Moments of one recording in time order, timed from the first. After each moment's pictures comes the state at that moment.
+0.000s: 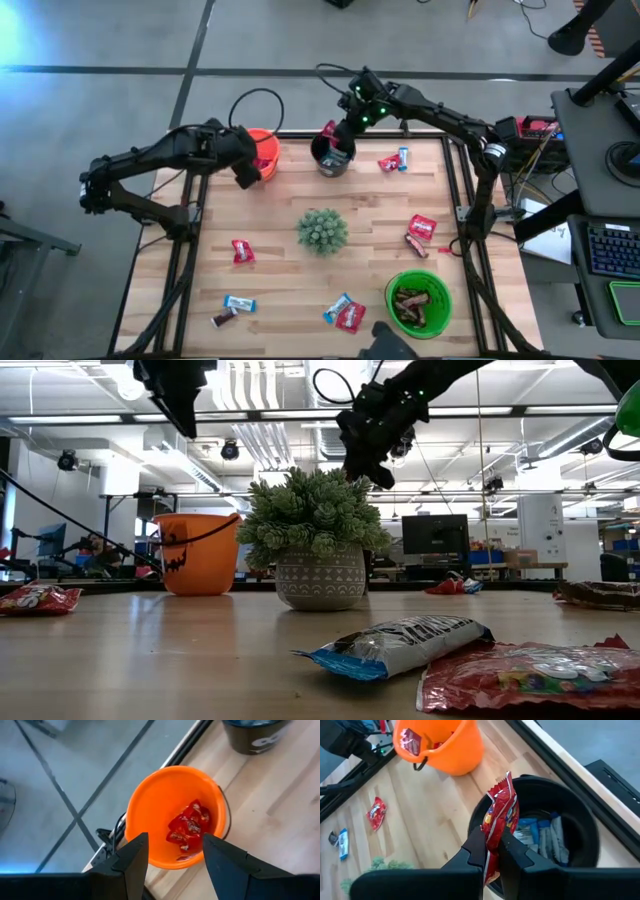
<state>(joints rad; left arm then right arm) 0.22 1.25 1.41 -1.31 -0.62 -0.27 -0.65 1.88 1.77 -0.76 -0.44 0.14</state>
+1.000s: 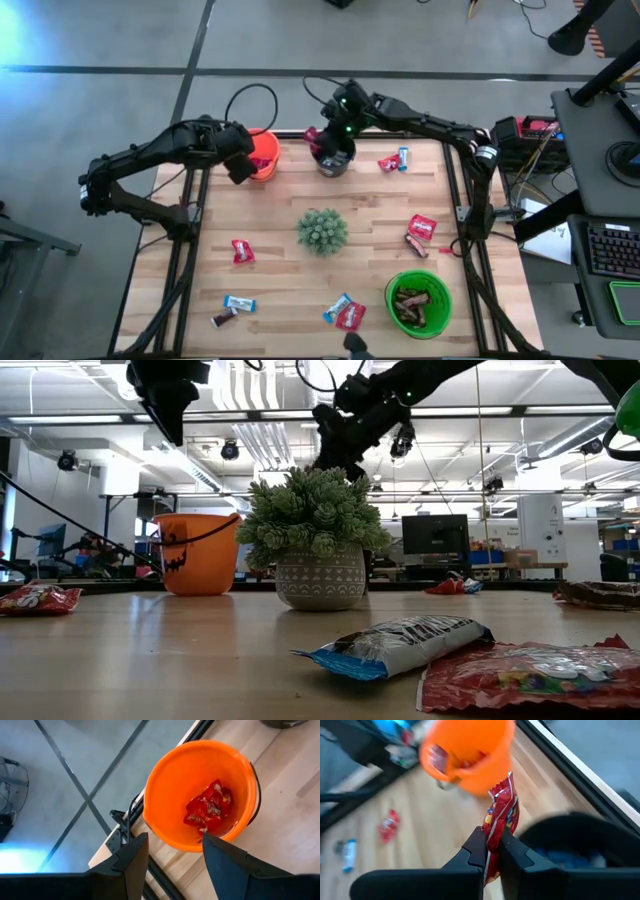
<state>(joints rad) 0.31 1.25 1.41 -1.39 -0.62 -0.25 -0.55 1.93 1.76 -0.55 -0.42 0.18</state>
